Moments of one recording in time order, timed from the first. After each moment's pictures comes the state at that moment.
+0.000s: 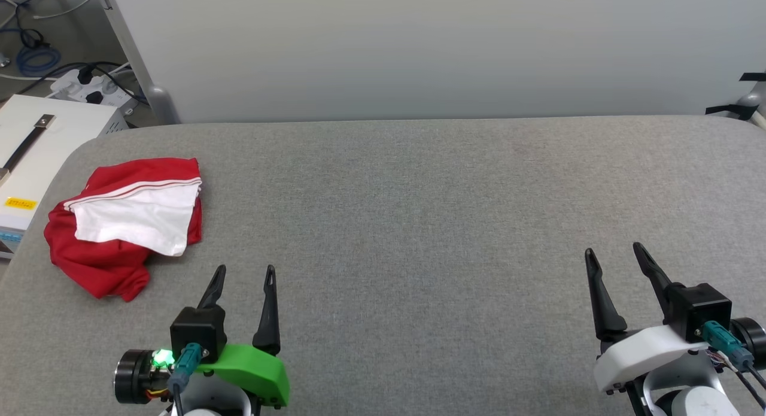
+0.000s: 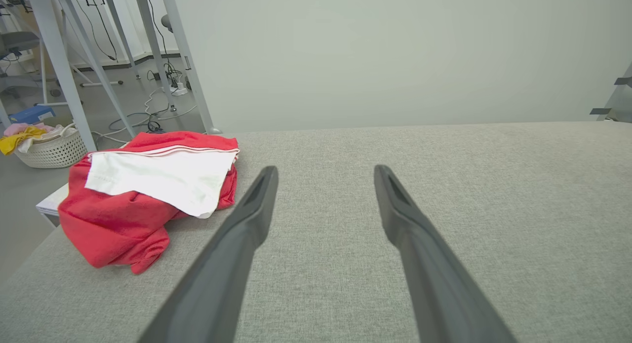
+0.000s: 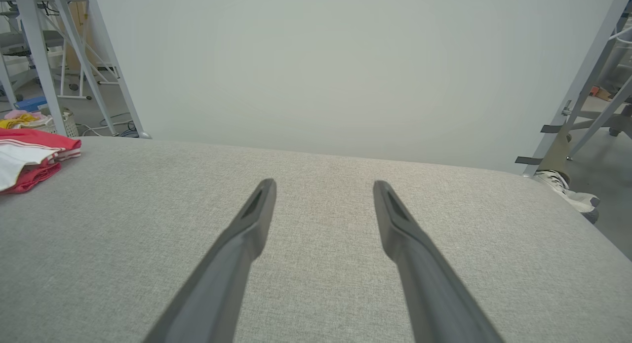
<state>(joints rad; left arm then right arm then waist) 0.02 0.05 -0.05 0.05 -0.05 -0.01 -0.10 -0.01 -0.05 -0.01 0.02 0.05 0.13 -0.10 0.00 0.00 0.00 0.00</state>
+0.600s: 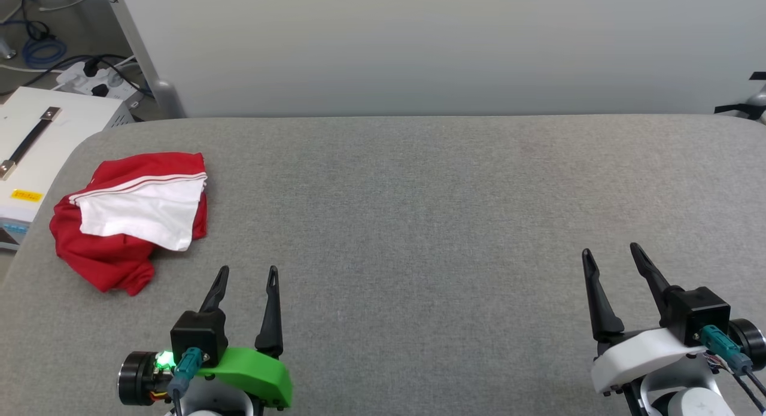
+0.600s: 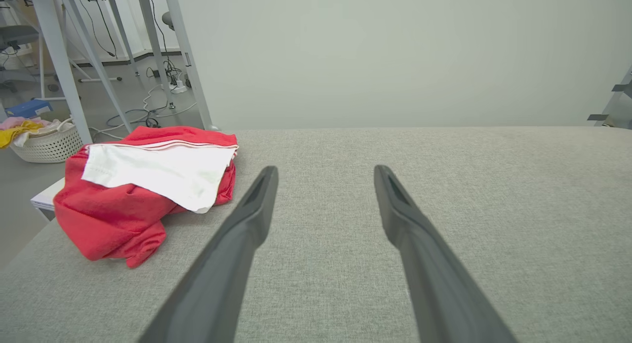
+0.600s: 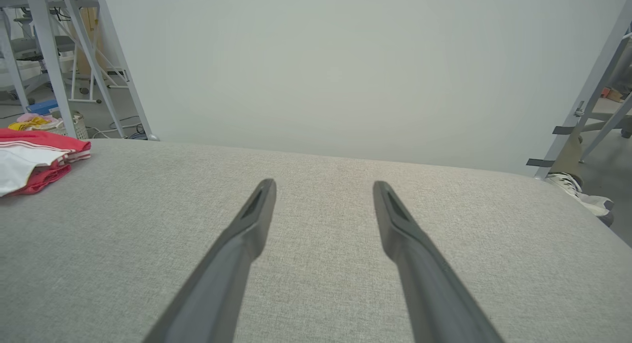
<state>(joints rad) 0.02 0.05 -0.06 0.07 -0.07 -0.01 -0.14 -0.01 -0.05 0.00 0.04 0.06 0.13 -0.14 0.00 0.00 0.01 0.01</state>
